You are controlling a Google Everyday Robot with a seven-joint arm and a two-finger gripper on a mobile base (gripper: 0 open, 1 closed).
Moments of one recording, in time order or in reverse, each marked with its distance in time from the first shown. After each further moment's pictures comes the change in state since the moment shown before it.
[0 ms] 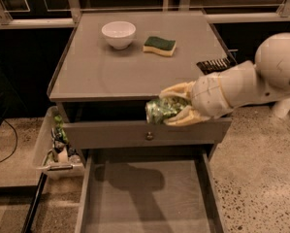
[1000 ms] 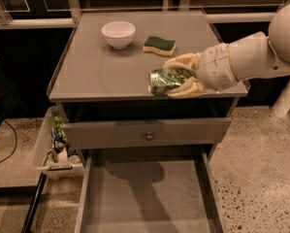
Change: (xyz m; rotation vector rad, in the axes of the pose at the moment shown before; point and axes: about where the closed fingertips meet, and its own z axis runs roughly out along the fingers) arm -0.018 -0.064 -0.032 0.103 -0.033 -0.029
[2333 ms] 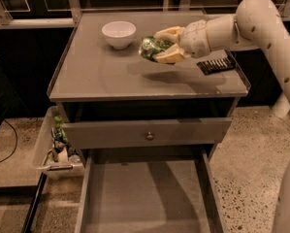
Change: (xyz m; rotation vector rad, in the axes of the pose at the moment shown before) arm 0.058 -0.139 0.059 0.075 -0.185 0.132
